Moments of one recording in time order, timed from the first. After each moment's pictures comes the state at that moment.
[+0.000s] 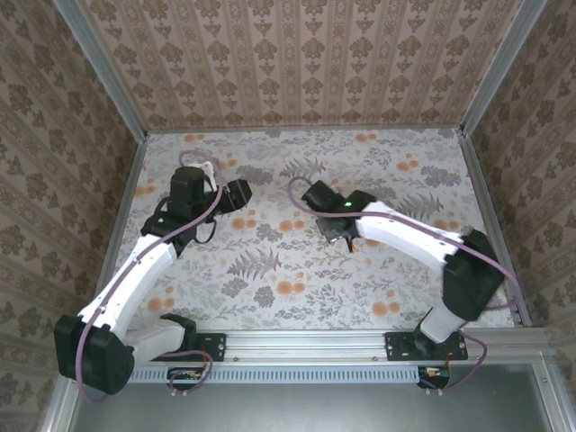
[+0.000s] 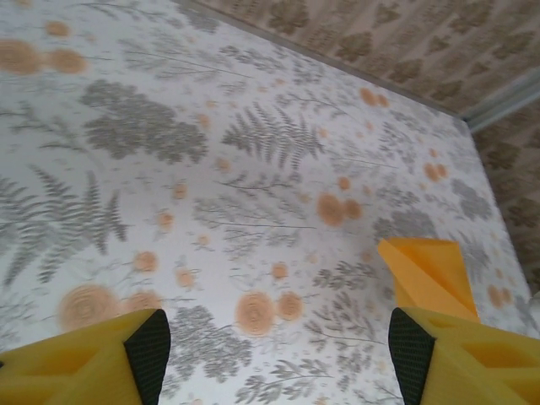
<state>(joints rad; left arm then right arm) -0.38 1.08 0.90 -0.36 0.17 -0.56 0.77 1.67 1.30 -0.95 0.50 0.31</state>
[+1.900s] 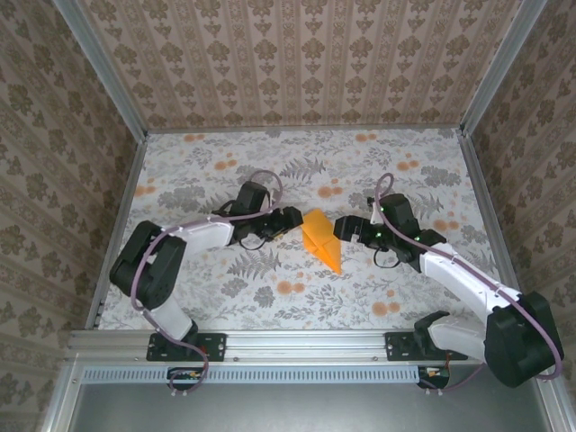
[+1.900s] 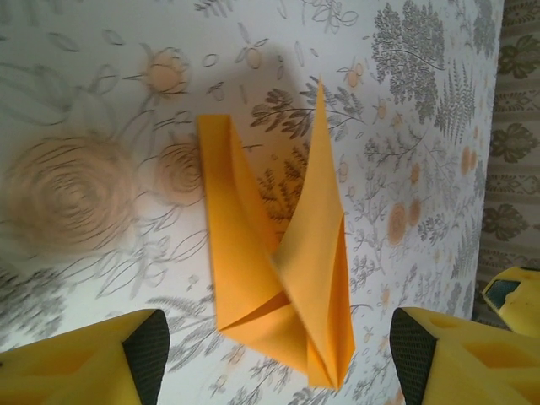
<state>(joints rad) -0.61 1.69 0.88 0.03 0.50 -0.86 0.35 1.15 0.64 -0.25 -0.32 0.63</state>
